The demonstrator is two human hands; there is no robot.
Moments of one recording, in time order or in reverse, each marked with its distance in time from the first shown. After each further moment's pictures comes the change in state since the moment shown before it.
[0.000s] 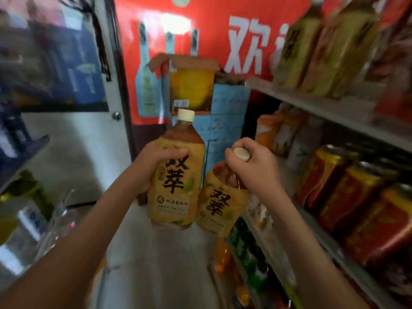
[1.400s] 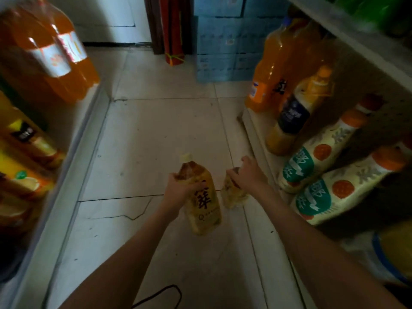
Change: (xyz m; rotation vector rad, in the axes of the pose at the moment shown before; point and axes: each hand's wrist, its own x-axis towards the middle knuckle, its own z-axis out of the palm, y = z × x) left_hand -0.333 -0.892 0.007 0.089 0.584 -0.615; right_hand -0.586 0.628 0.364 -0.488 -0.758 0.521
